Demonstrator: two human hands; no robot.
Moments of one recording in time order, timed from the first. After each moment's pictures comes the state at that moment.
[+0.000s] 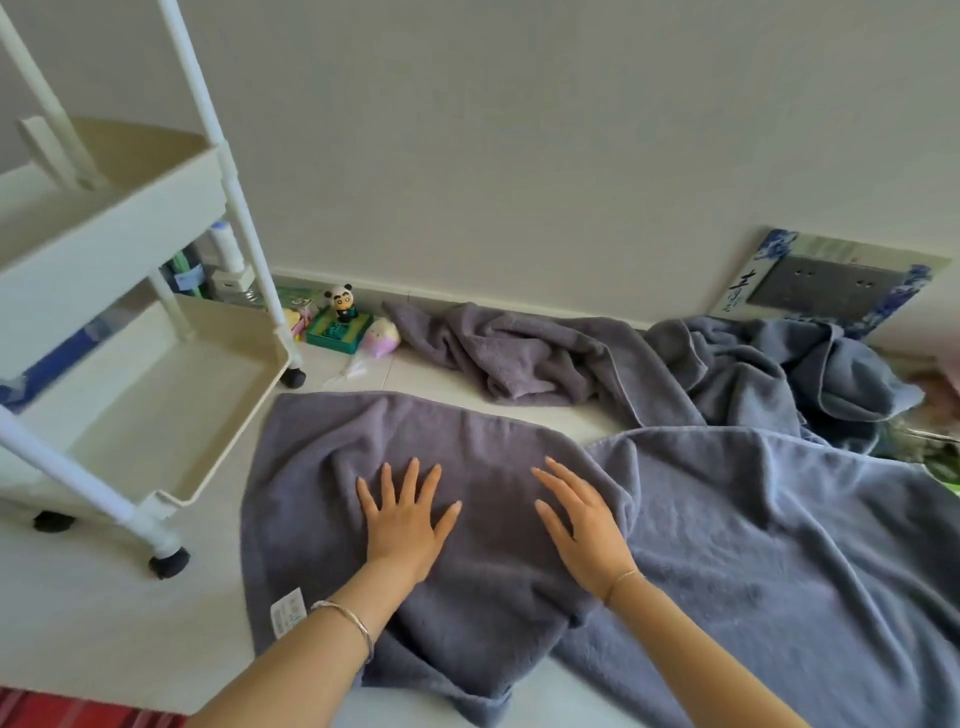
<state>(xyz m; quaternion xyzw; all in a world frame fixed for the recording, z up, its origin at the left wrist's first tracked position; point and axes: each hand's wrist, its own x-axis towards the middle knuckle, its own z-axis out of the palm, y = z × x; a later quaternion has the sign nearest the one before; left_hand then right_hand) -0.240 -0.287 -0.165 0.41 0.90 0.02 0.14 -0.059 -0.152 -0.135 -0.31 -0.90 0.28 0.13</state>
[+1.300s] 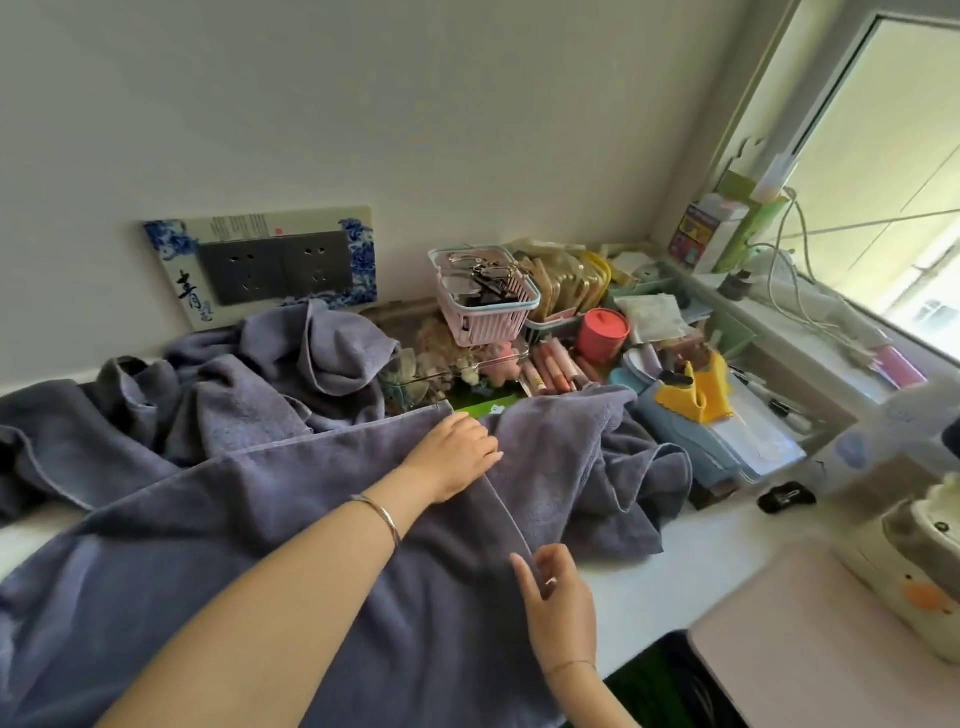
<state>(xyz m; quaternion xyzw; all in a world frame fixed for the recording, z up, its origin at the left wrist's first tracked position) 0.222 0.128 -0.084 0.88 0.47 0.00 -0.03 0.387 -0.008 -0.141 -0.71 -0.53 0.30 0.35</state>
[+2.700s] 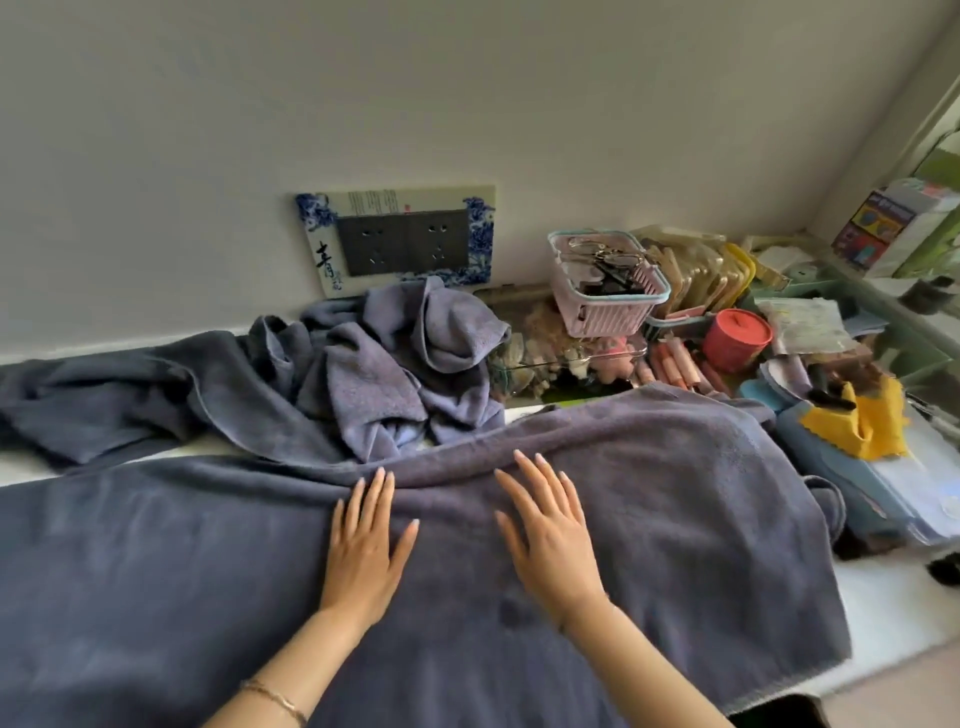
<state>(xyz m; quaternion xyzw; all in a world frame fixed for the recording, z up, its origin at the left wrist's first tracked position) 0.112 -0.020 -0.182 0.59 0.79 0.14 0.08 0.326 0.053 -0.132 -0.45 -0.86 0.08 0.23</state>
